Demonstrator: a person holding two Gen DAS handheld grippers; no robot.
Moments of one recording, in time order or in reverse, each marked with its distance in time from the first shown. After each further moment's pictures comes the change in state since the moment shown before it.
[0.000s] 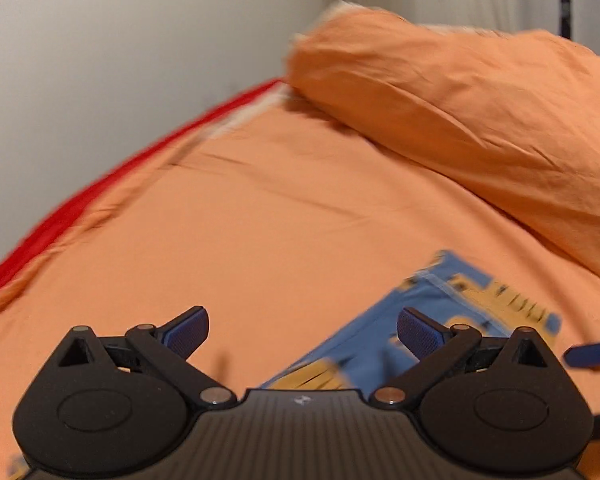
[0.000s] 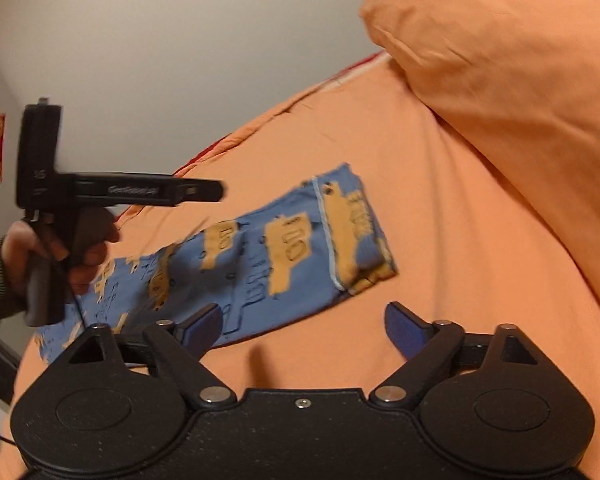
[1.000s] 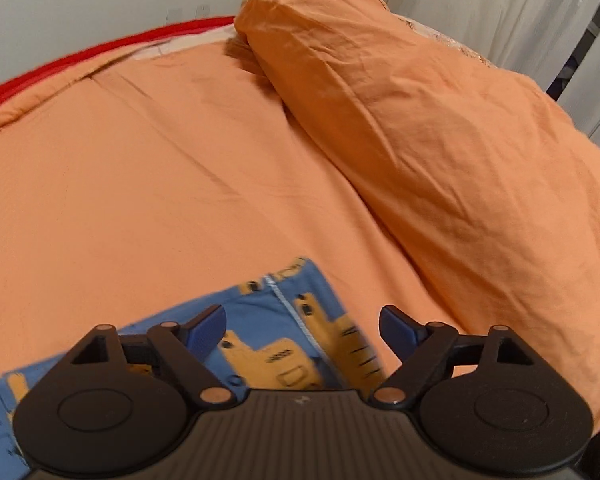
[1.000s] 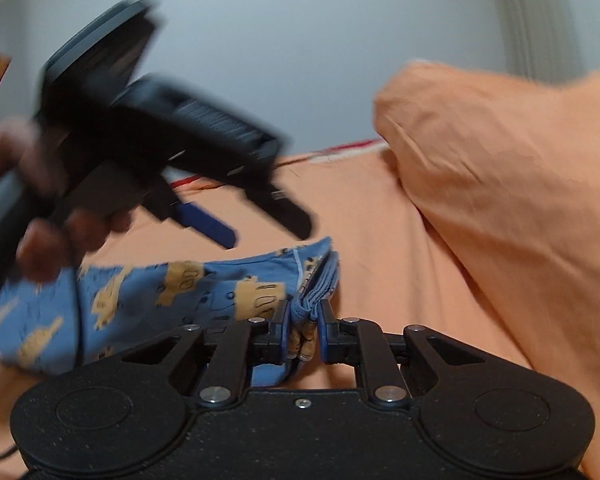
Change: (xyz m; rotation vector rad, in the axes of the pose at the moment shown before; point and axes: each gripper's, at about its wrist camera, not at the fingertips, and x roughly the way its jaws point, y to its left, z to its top) left arm 0.004 -0.026 0.026 -0.320 0.155 -0.299; right arm -0.016 0.051 -0.014 -0.355 -0.234 -0.202
